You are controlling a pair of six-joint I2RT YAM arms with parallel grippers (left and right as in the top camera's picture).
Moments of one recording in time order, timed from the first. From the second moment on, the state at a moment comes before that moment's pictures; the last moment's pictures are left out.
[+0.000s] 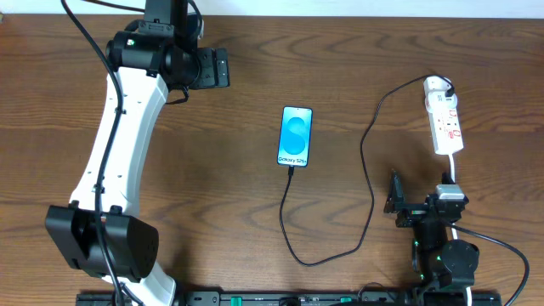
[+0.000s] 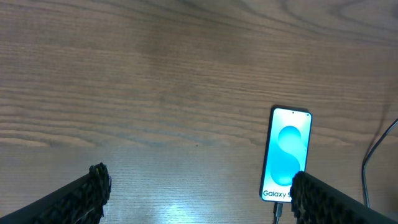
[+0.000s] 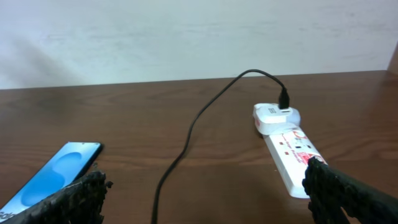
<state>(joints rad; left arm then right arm) -0.14 1.80 1.84 -1.10 0.12 -0.22 -0.01 0.01 0.01 -0.07 -0.03 0.04</state>
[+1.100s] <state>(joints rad) -0.14 1.80 1.84 -1.10 0.12 -0.22 -0.01 0.01 0.01 -0.07 -0.02 0.01</state>
